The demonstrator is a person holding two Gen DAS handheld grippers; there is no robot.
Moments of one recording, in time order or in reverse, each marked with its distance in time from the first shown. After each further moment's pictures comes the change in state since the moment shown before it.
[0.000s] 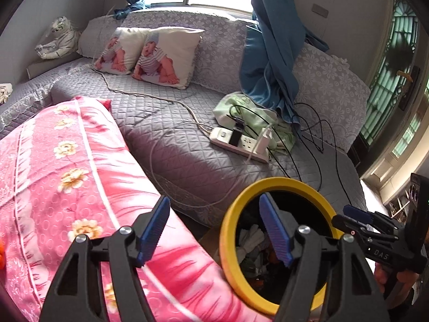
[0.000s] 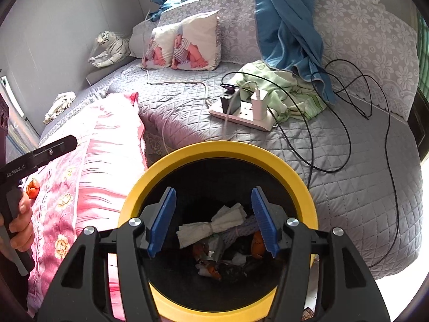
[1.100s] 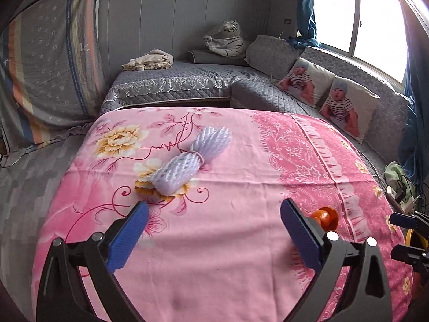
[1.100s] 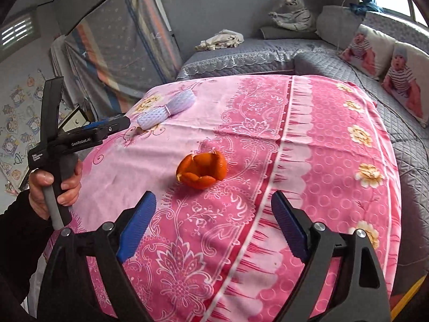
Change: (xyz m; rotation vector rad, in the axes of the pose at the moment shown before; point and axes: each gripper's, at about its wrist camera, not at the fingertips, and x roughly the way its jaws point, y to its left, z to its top) left arm -0.239 0.383 -0.114 -0.396 -0.143 0.617; right arm 0.080 0.435 -0.012 -0.587 0.169 0.664
